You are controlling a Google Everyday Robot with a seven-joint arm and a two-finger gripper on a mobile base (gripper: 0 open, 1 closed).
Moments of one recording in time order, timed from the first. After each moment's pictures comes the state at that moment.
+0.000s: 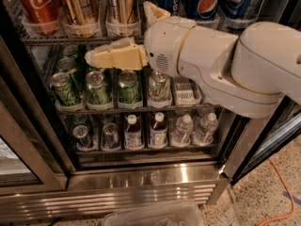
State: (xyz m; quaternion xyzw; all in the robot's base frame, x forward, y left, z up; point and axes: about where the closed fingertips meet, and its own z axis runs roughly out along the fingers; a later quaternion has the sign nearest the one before) arm 0.526 0.047 1.057 -0.39 0.59 0.25 0.66
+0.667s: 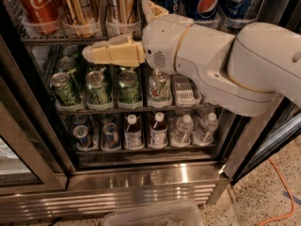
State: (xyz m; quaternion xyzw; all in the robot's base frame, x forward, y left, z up) arm 0.531 0.050 1.062 -0.38 0.58 0.26 0.67
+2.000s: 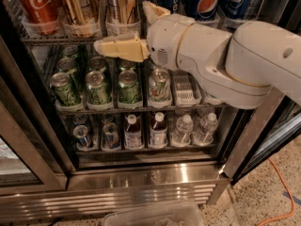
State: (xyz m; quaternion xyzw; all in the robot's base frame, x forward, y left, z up) arm 0.559 0.040 1.051 -0.38 0.59 0.23 0.67
